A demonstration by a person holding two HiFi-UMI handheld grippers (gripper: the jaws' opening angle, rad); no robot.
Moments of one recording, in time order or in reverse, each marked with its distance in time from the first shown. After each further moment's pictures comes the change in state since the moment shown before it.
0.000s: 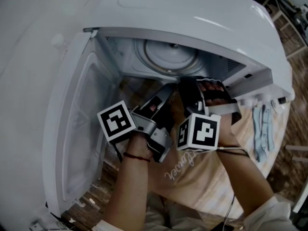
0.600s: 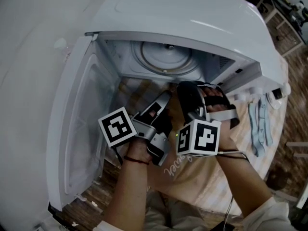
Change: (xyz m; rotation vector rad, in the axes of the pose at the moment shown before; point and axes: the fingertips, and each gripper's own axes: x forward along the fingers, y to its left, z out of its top) left arm -0.013 -0.008 -0.021 0.060 0.029 0.008; right arm -0.032 0.000 0.001 0.082 -0.025 -0.040
